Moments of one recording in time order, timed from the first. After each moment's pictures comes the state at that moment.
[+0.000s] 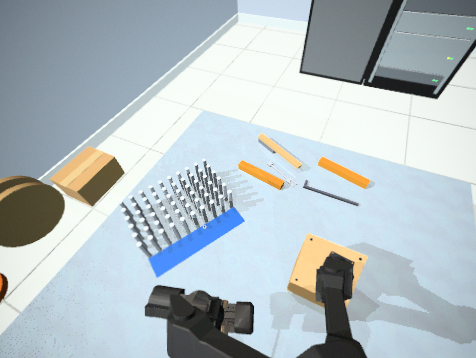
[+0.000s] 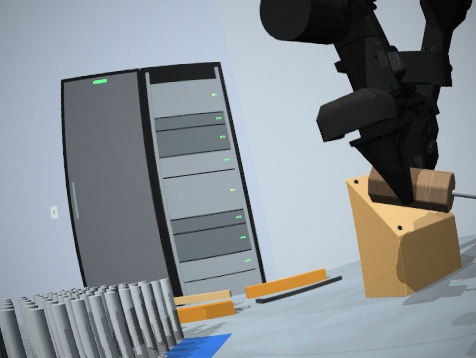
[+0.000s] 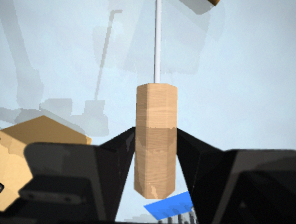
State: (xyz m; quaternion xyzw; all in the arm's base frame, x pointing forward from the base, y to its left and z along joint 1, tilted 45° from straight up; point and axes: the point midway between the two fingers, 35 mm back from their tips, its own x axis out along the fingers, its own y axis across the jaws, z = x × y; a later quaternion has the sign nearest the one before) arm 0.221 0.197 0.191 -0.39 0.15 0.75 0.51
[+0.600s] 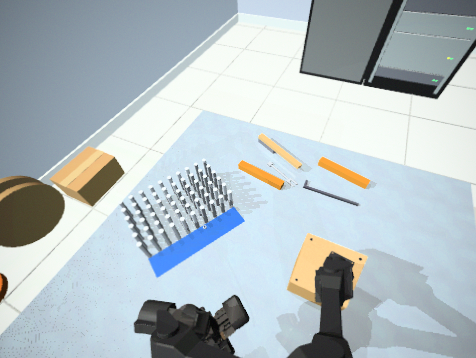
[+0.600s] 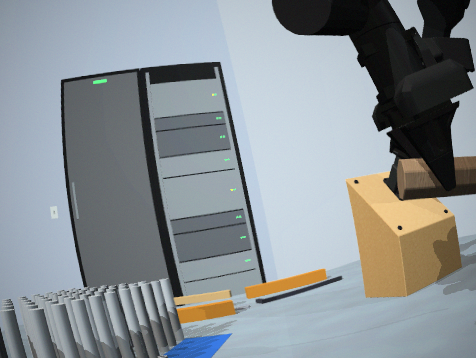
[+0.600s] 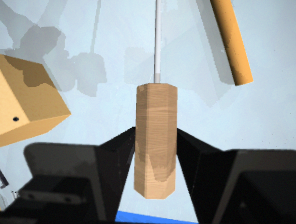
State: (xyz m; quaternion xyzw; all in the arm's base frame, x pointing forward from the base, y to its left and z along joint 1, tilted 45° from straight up) arm 0.208 0.218 0.215 -0.49 -0.09 0.79 0.35
